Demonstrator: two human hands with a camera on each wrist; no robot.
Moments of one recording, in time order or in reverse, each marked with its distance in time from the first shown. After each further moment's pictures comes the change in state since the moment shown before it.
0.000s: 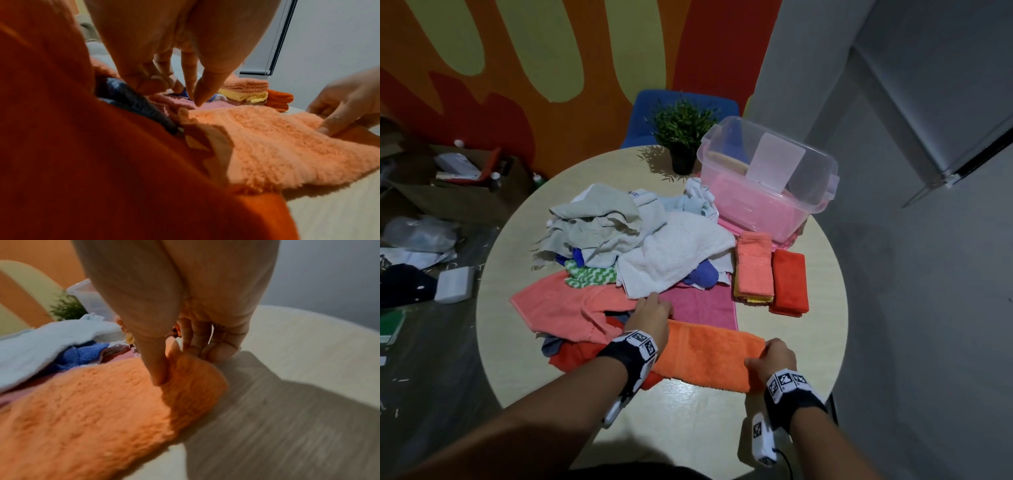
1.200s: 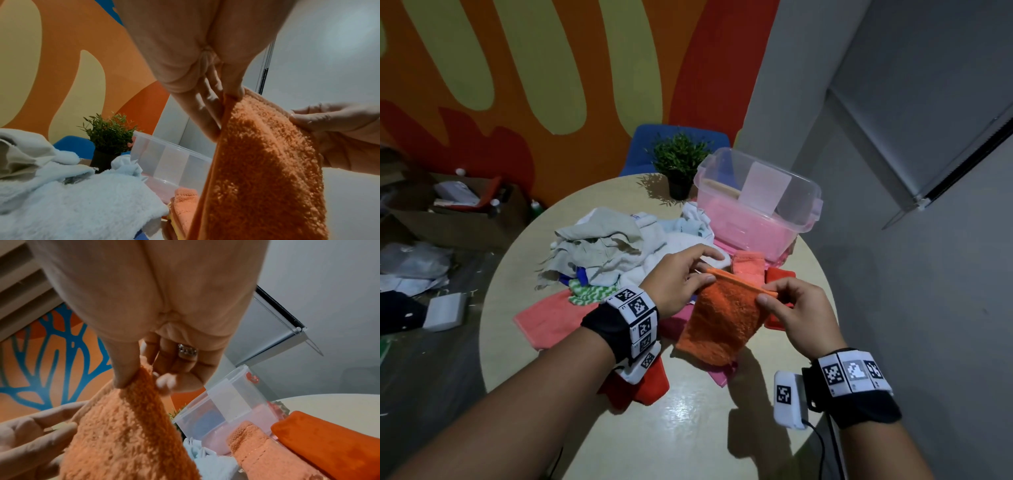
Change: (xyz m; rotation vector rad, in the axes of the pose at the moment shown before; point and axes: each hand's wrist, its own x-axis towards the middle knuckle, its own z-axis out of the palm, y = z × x) left_hand -0.008 0.064 -0.157 -0.804 0.028 0.434; right_hand -0.103 -0.075 -0.144 0.640 0.123 -0.709
